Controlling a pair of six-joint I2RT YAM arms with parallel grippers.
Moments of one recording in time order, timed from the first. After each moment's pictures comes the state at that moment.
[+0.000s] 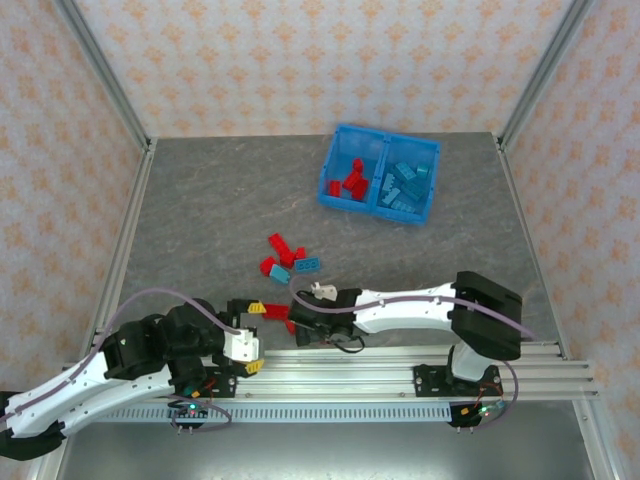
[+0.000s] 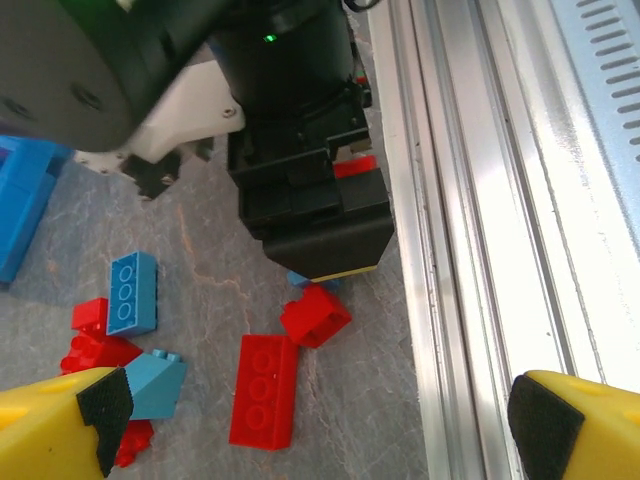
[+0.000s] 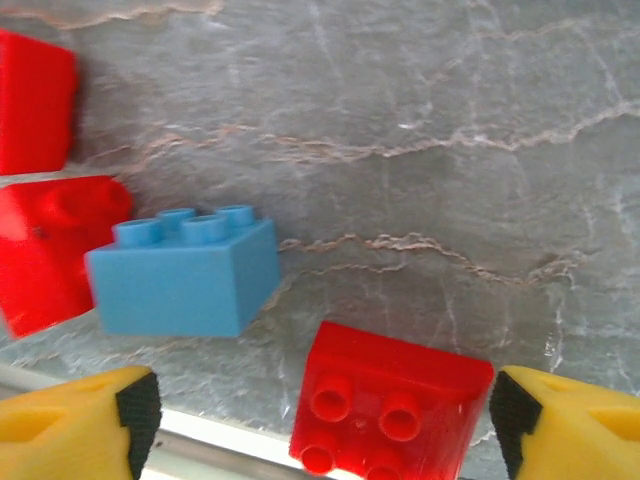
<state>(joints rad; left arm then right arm) -1.01 0.30 0.54 -0.90 0.11 0.64 1.29 1.66 0.99 -0.65 0.12 1.11</state>
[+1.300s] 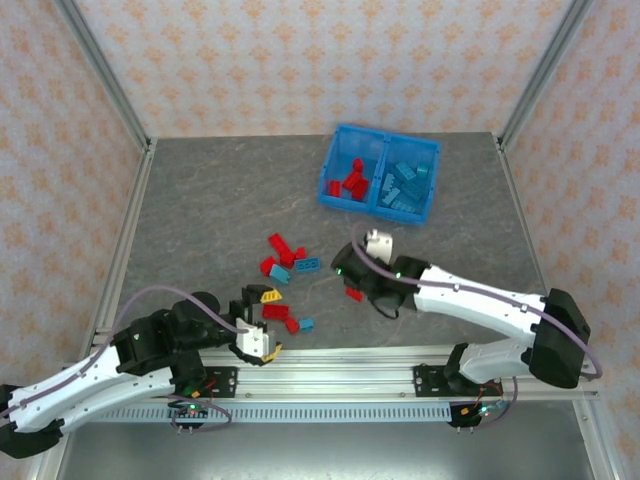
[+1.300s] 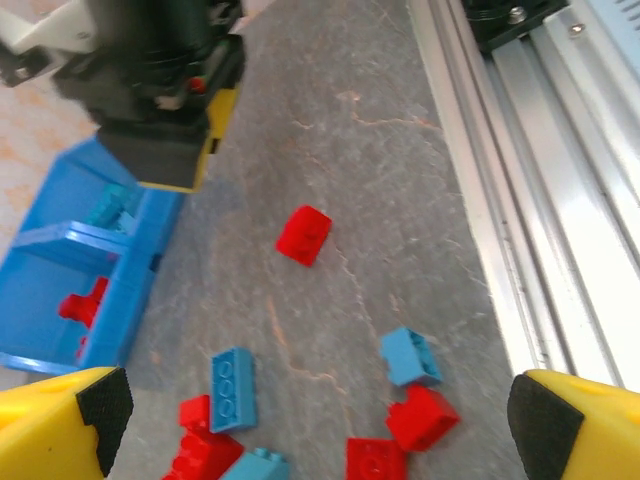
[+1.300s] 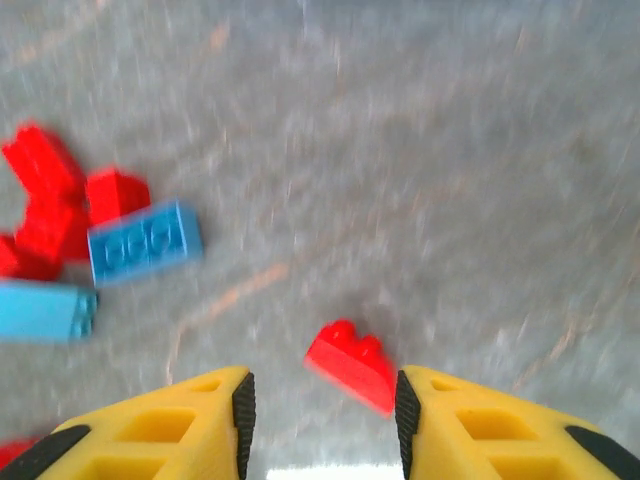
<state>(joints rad) -1.01 0.40 0.51 -0.60 0.10 0.78 0.98 1.30 0.99 -0.75 0.45 1.04</state>
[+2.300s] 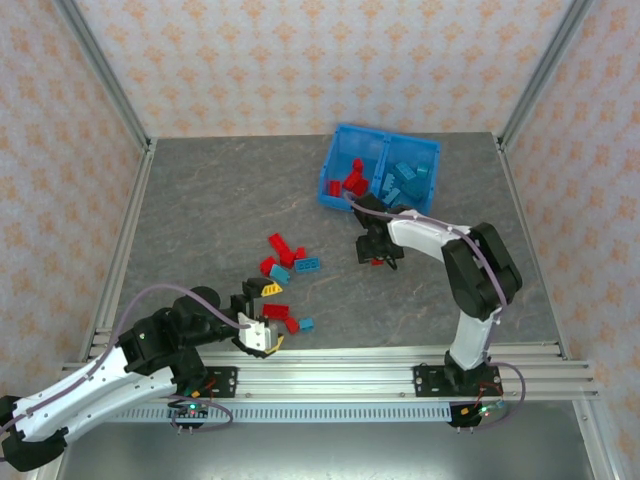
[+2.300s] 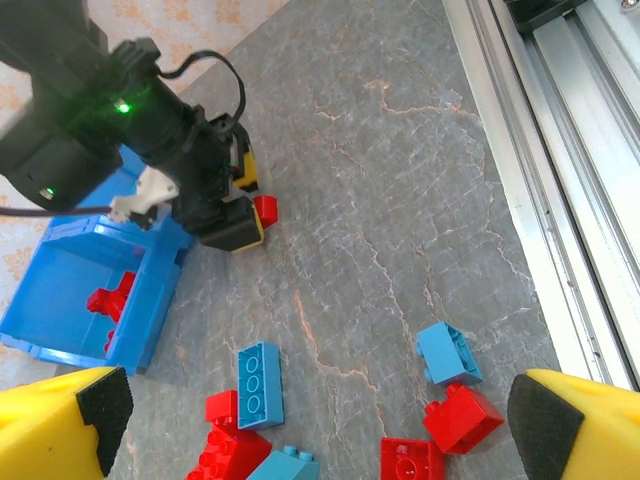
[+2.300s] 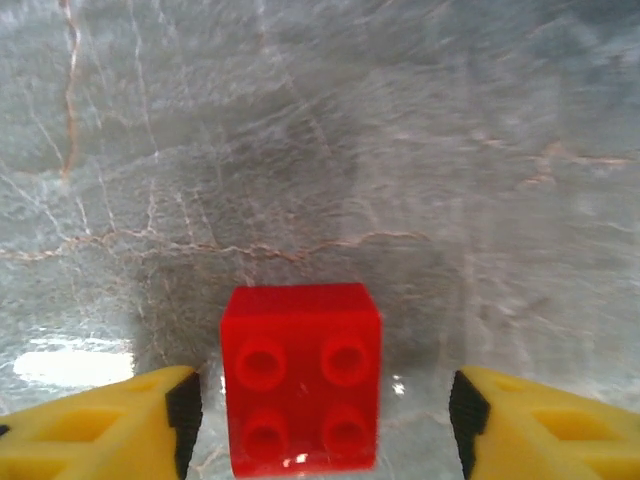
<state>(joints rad) -0.91 0.39 0.47 -0.54 0.17 0.83 0.54 1.84 1.16 -0.69 0.15 0.38</state>
